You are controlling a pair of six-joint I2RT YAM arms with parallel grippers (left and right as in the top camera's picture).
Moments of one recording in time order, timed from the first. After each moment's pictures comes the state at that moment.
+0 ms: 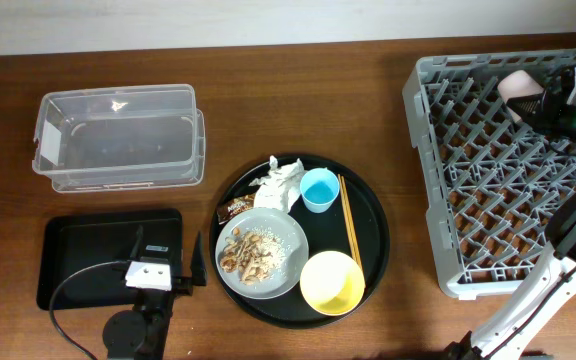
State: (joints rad) left arm -0.06 0.01 0.02 -0.08 0.06 0.06; right arm -0.66 2.45 2.09 -0.98 -1.11 -0.33
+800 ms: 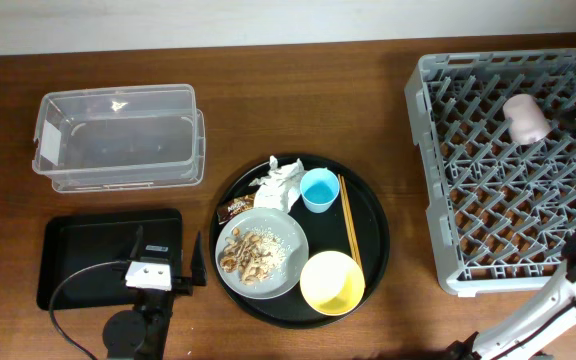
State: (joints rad) left arm -0.06 0.01 0.02 -0.08 0.06 0.06; right arm -0.77 2.22 2.07 -1.09 -0.72 -0.16
